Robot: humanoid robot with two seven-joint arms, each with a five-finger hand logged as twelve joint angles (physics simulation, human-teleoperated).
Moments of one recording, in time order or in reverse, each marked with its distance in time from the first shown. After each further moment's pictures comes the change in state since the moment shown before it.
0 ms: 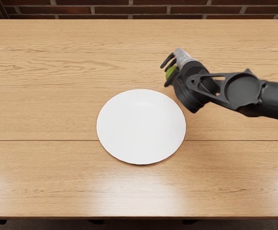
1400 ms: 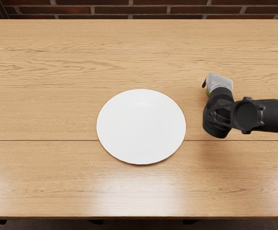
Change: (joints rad) left arm 0.000 0.000 0.000 0.000 0.000 0.000 0.000; right arm -0.013 0.017 -0.499 -0.092 -0.007 -0.004 0.003
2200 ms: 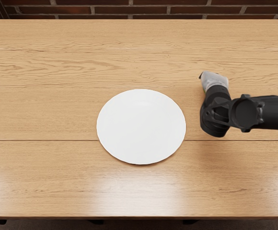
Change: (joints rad) left arm 0.000 0.000 0.000 0.000 0.000 0.000 0.000; right arm 0.051 0.006 -0.023 0.053 0.002 0.006 0.001
